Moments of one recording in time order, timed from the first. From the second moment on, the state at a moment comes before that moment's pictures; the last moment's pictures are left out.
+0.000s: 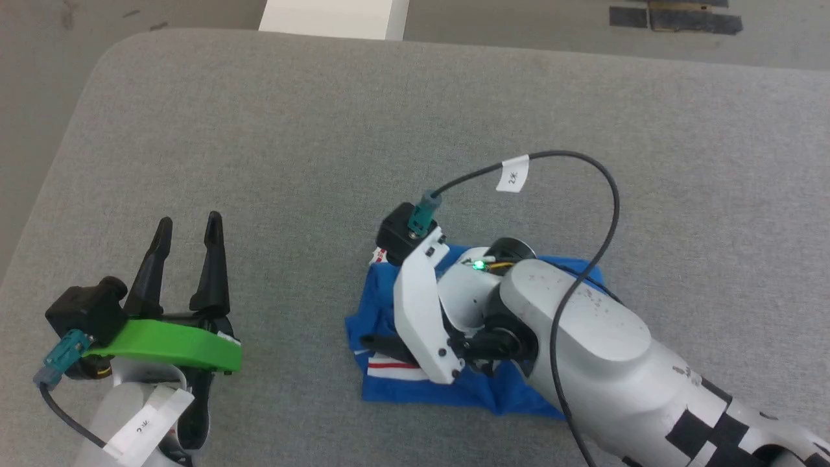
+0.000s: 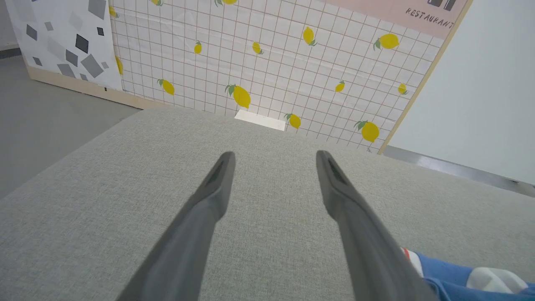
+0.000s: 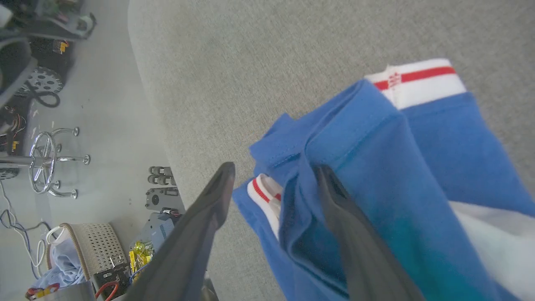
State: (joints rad) left arm -0.19 0.26 -0.09 0.12 -0.54 -0.08 -0.25; right arm -0.81 -0.05 0.91 0.52 0.85 0.13 0.76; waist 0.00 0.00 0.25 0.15
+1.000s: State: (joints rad) left arm -0.11 0.28 -0.07 0.08 -0.53 -0.05 -0.25; right arm -0.85 -0.15 0.64 0.54 0.84 0.13 0.01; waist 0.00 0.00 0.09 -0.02
